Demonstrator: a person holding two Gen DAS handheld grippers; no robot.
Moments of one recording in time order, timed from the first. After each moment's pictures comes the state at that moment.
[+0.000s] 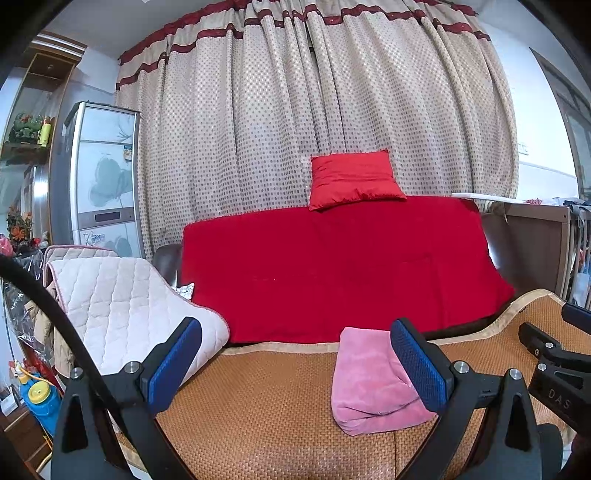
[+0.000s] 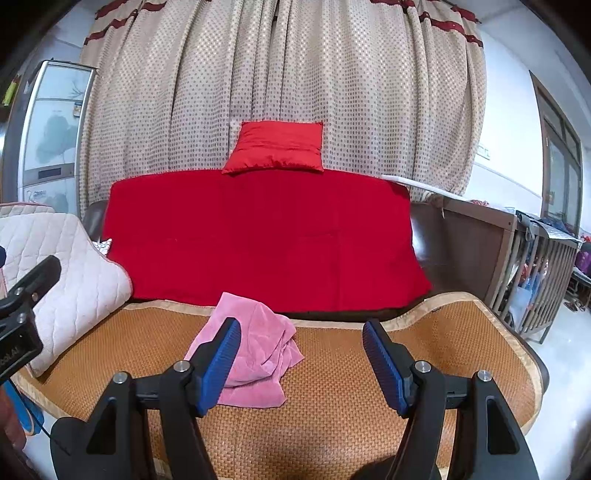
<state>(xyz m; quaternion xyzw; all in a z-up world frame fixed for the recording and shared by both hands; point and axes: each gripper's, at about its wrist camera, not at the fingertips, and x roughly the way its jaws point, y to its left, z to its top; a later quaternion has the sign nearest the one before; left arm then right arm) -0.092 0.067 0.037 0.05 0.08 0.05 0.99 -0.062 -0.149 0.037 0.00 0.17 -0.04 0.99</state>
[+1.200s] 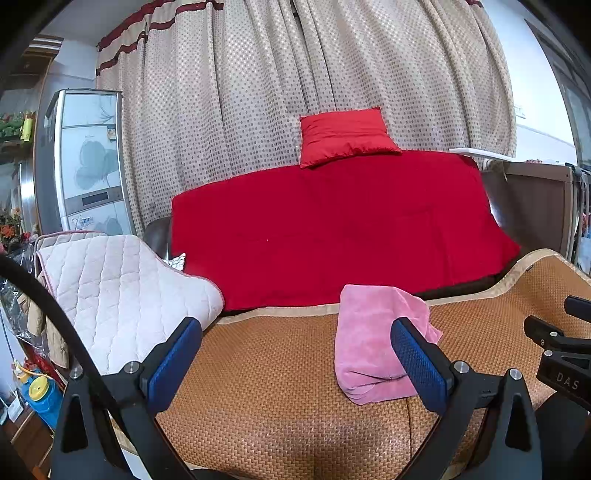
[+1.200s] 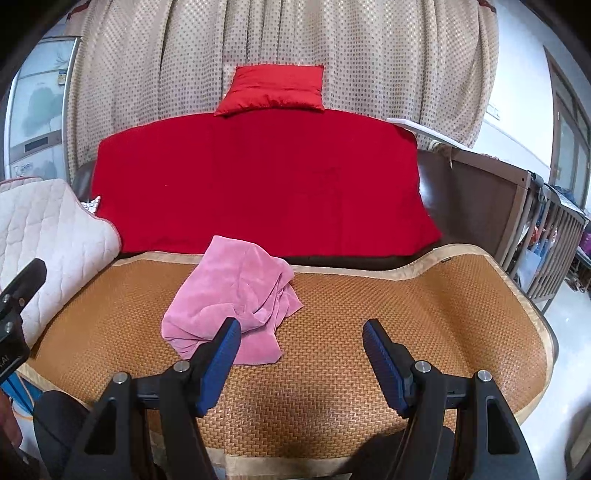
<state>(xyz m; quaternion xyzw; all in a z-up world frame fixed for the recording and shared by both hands) -0.058 0.063 -0.012 0.07 0.14 0.05 0.99 -0.021 -0.156 -0.019 0.00 0.26 -0.04 0.96</state>
